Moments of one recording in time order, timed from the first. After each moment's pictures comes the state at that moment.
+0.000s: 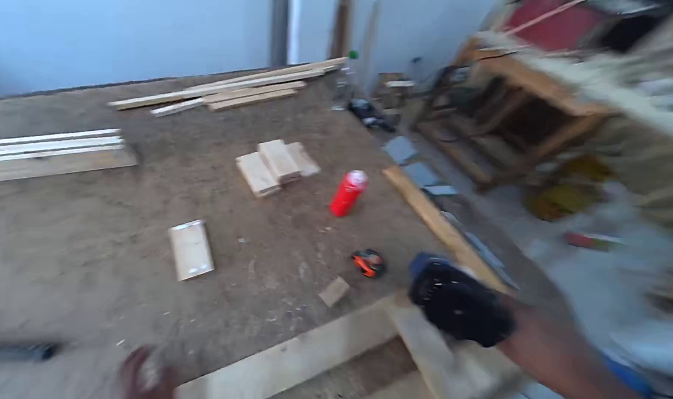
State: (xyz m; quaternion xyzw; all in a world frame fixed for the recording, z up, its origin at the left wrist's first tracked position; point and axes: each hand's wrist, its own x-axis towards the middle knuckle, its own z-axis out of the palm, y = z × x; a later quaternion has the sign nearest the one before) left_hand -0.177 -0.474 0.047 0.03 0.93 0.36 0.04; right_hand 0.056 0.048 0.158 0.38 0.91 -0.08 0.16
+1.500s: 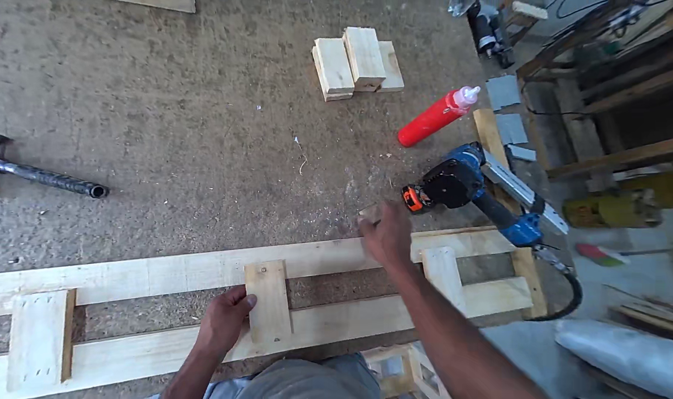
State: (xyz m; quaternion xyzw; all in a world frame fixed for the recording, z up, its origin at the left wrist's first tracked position) left_hand -0.092 -0.492 -0.002 -0.12 0.74 0.52 0.41; right_hand -0.093 -0.120 -0.006 0.33 0.93 -0.19 0.05
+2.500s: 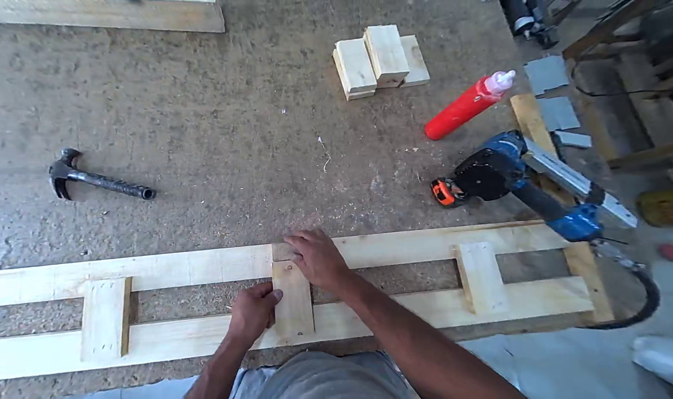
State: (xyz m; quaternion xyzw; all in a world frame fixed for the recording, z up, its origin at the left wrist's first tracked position) left_hand -0.090 -0.499 -0.003 -0.12 0.74 0.50 0.43; right_hand -0.107 -0.290 -0.023 -0.04 0.95 -0.28 0.13
